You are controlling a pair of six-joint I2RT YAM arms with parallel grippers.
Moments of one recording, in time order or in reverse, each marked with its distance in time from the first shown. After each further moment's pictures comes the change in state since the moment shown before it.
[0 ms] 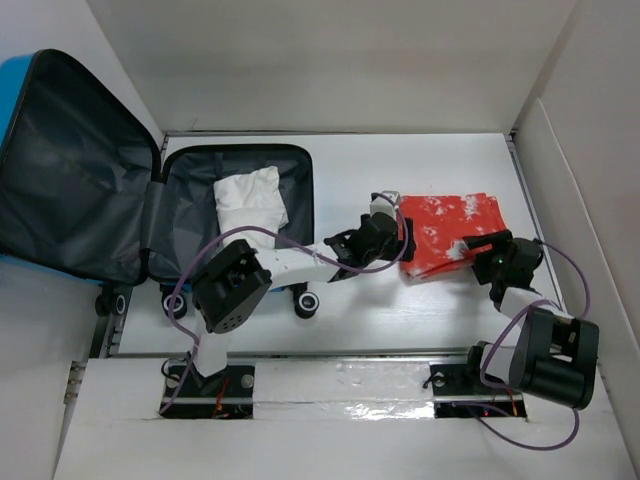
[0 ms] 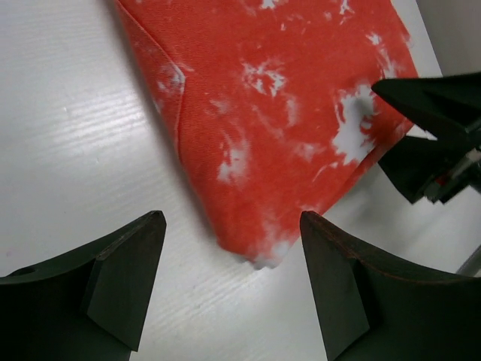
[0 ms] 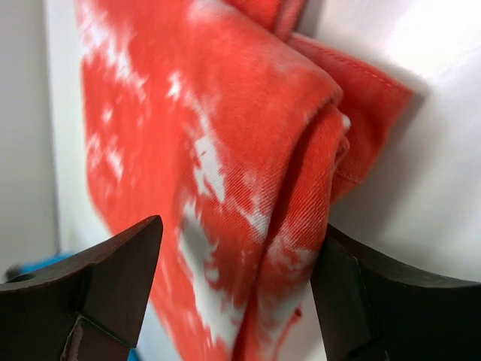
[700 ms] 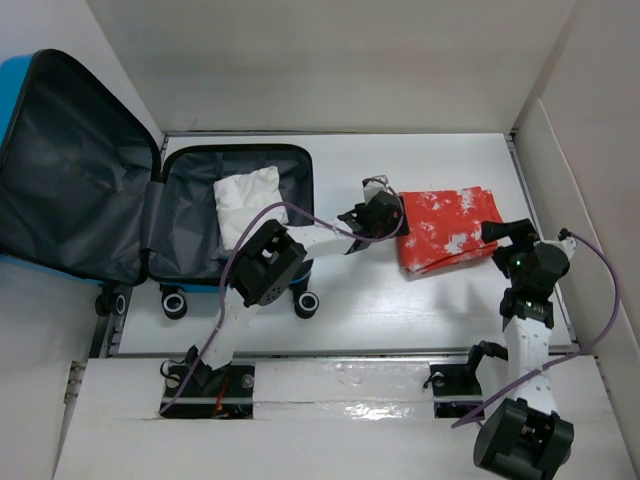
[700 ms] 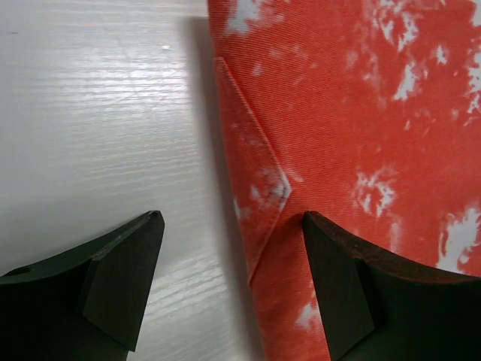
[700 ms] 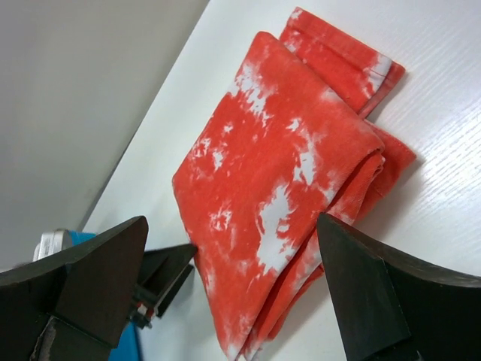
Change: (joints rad) left arm 0.148 0.341 0.333 -0.126 -0.014 -0.158; right arm -0.043 -0.485 0.057 -0.233 -0.027 -0.172
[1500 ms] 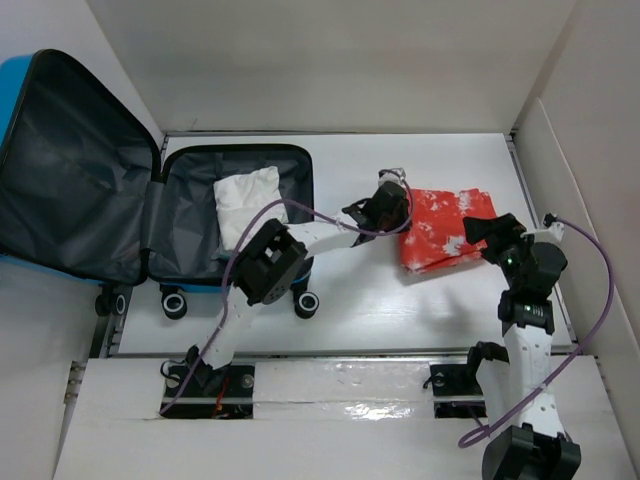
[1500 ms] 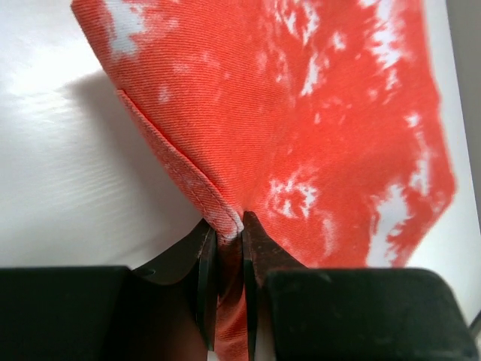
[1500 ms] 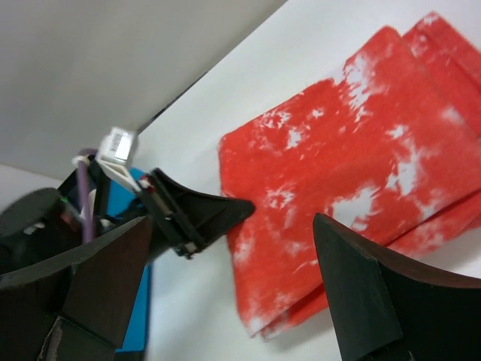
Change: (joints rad) left arm -0.011 0.090 0.171 0.001 0.152 0.048; right arm 0.111 -0.109 0.051 -0.033 -0.133 -0.123
